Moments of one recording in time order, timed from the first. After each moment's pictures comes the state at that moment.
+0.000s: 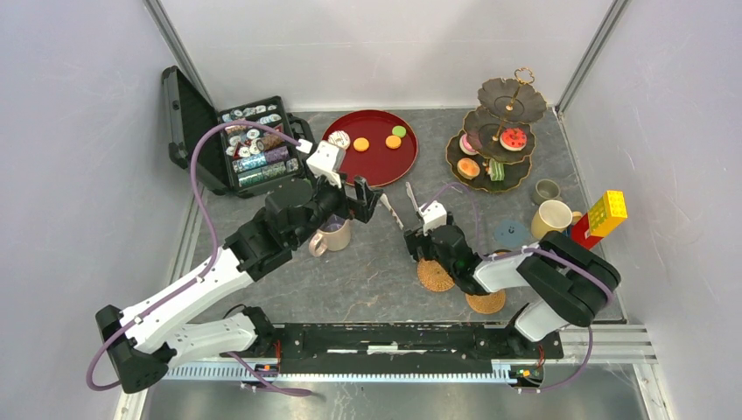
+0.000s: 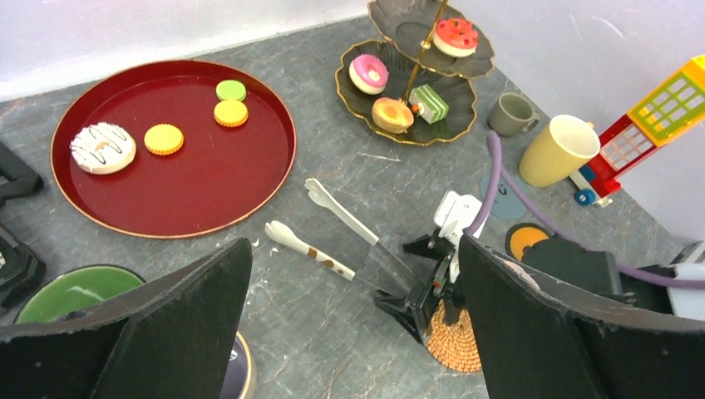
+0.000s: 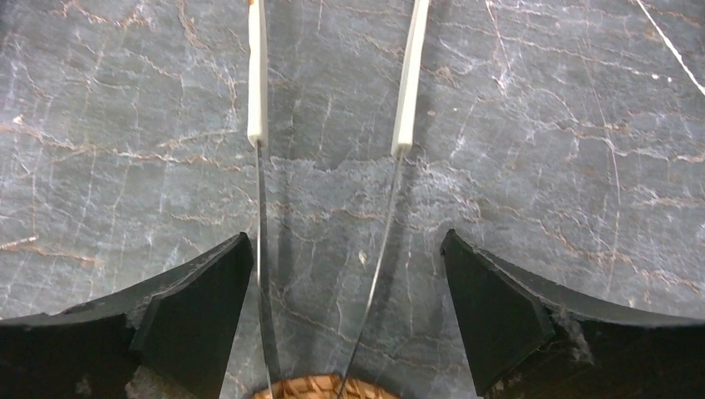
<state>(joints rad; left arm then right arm) -0.88 0.97 0.97 -0.13 -0.26 -0.23 0.78 1.53 0.35 0.68 0.32 0.12</state>
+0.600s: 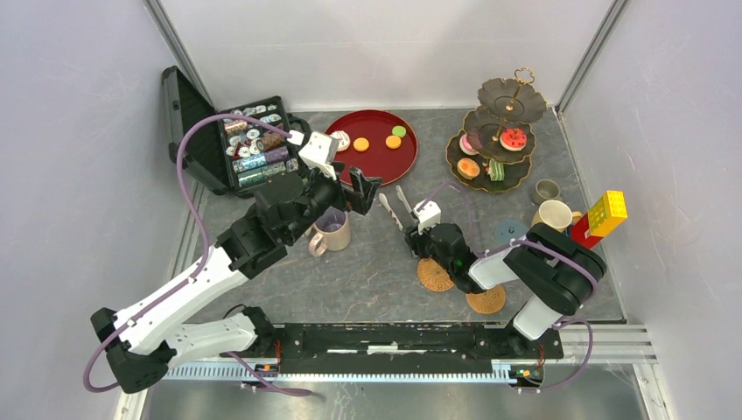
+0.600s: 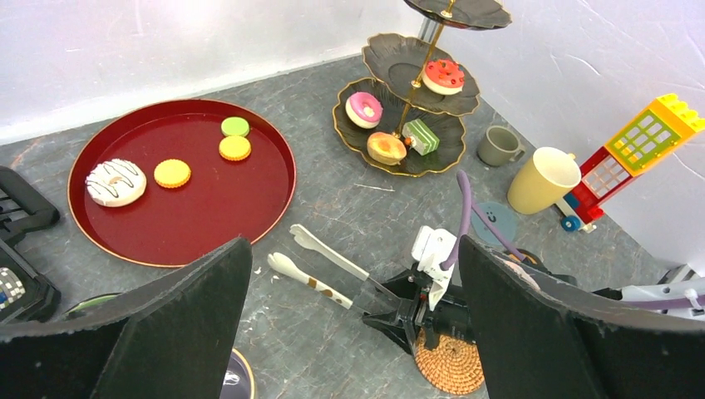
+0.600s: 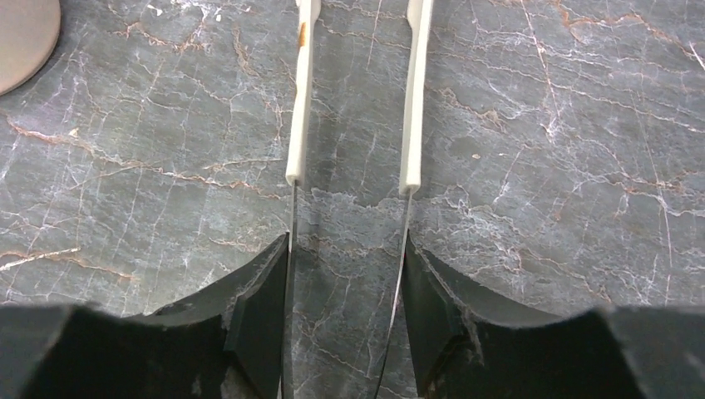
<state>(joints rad) -0.88 0.99 1.06 -0.15 -0.27 -0.21 0.77 1.64 0.36 0.86 0.22 0.08</state>
